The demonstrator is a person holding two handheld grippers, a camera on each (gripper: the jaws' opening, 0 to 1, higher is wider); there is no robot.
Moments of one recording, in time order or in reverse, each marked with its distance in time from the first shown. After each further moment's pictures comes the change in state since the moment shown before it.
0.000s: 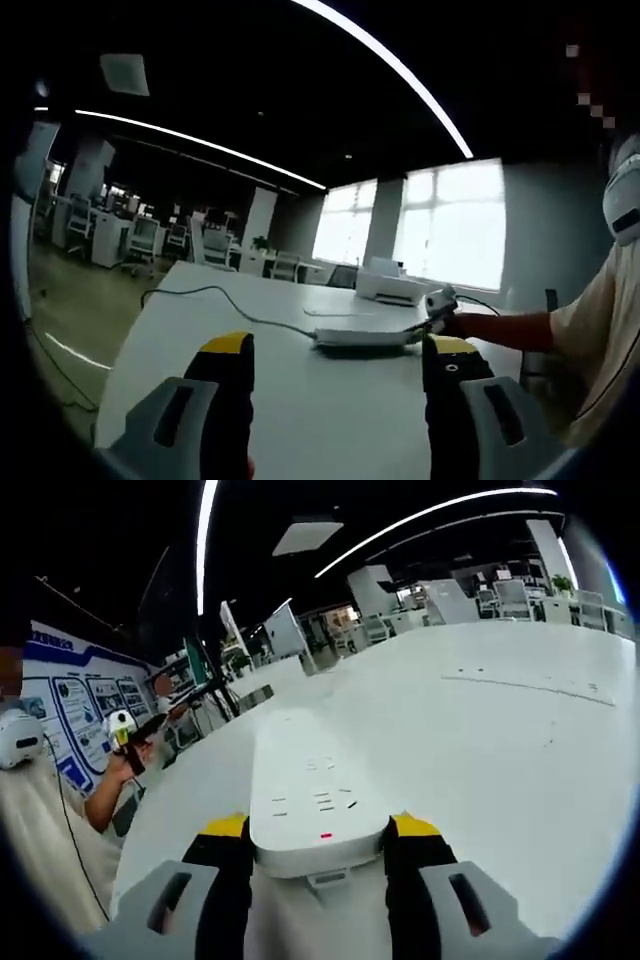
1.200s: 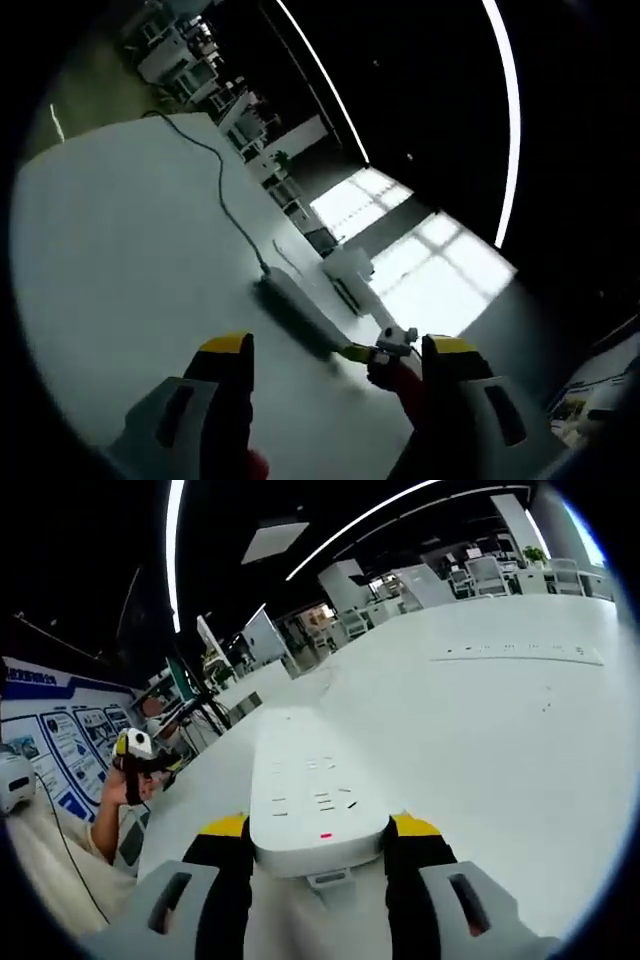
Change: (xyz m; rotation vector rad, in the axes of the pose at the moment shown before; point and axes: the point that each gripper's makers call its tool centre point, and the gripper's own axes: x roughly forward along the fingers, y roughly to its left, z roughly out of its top) left arm 0.063 -0.020 -0.036 -0.755 0.131 -0.049; right arm 0.004 0.019 -0.004 0.124 -0.004 -0.047
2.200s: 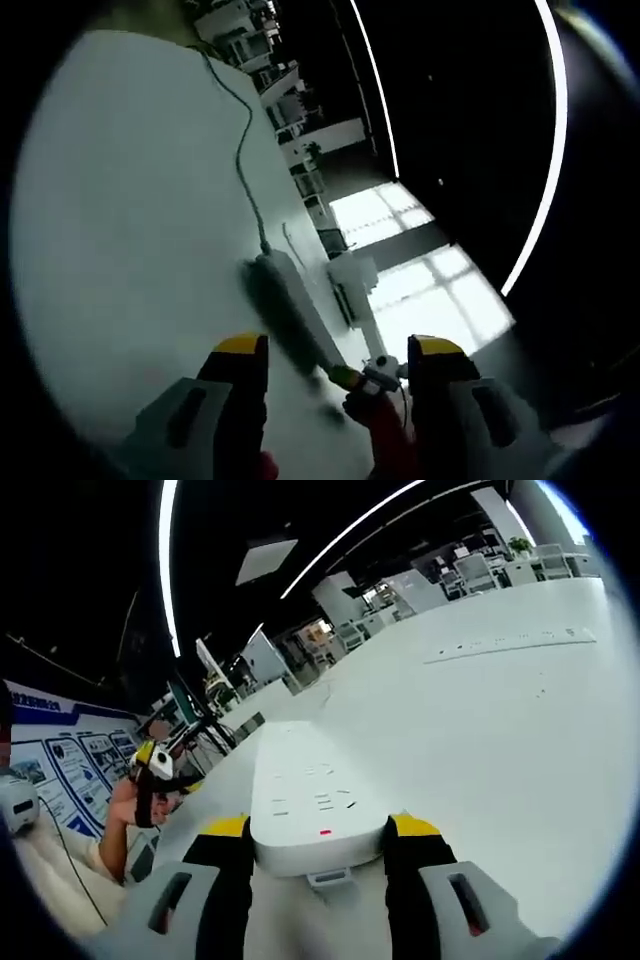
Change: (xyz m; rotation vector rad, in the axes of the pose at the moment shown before) left arm 0.068 0.005 -0.015 -0.248 -0.027 0.052; right arm -0.003 -0.001 0.004 0.081 -0.076 0.023
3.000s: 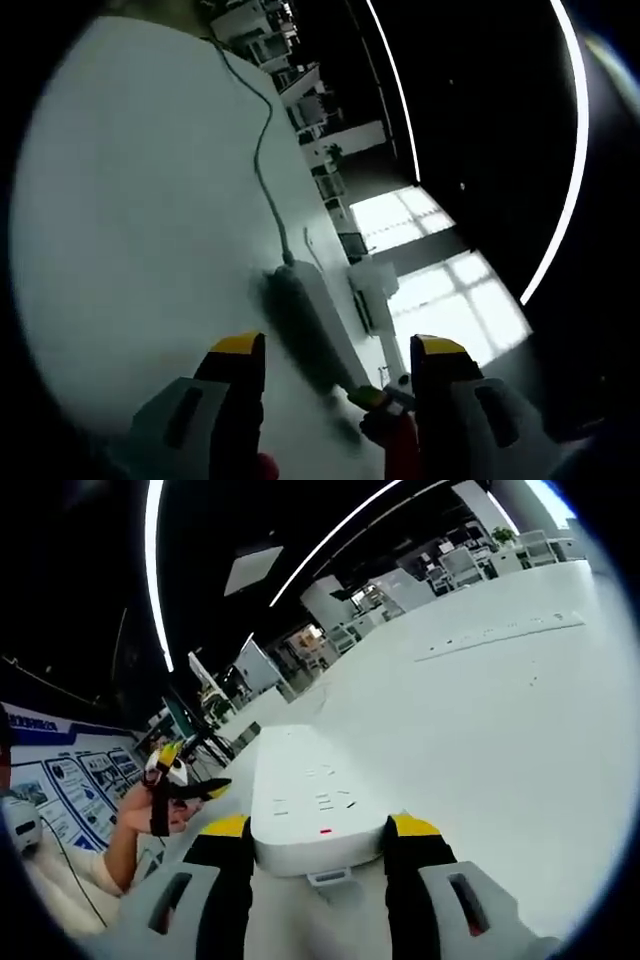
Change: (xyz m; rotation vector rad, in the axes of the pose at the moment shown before) left arm 0.038 0.024 0.019 -0.029 -0.004 0.087; right arm 0.000 0.001 0.002 0.073 -0.028 -0.008
